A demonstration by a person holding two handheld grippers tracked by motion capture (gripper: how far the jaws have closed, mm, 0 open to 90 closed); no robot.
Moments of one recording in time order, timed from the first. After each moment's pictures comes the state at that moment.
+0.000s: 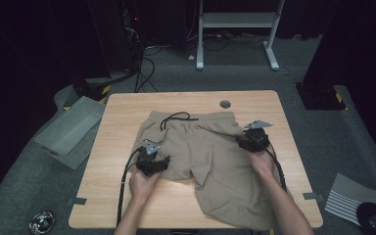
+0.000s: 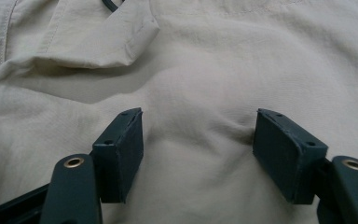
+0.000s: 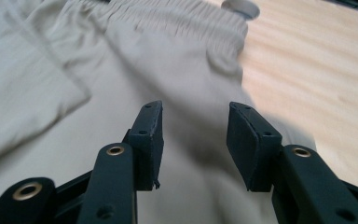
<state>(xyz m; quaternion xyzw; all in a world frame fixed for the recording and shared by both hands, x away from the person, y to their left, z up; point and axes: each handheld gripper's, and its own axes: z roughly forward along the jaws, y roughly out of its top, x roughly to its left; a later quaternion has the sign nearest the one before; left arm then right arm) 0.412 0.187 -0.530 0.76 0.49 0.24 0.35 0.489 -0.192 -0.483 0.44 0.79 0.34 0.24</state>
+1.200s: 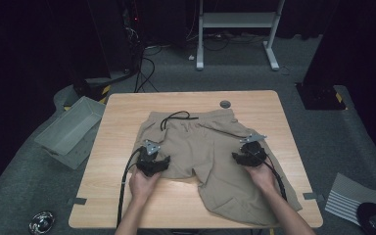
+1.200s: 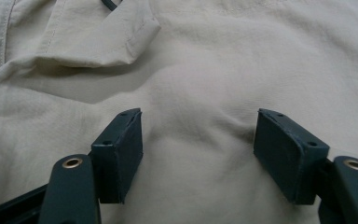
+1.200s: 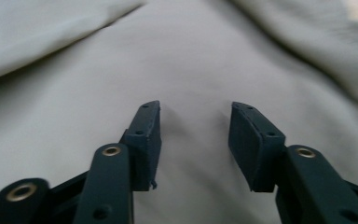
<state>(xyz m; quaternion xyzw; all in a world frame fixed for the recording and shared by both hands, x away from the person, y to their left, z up) 0.412 0.185 -0.530 0.76 0.49 0.24 0.35 0.458 -0.192 -0.515 0.43 0.83 0.31 0.17</state>
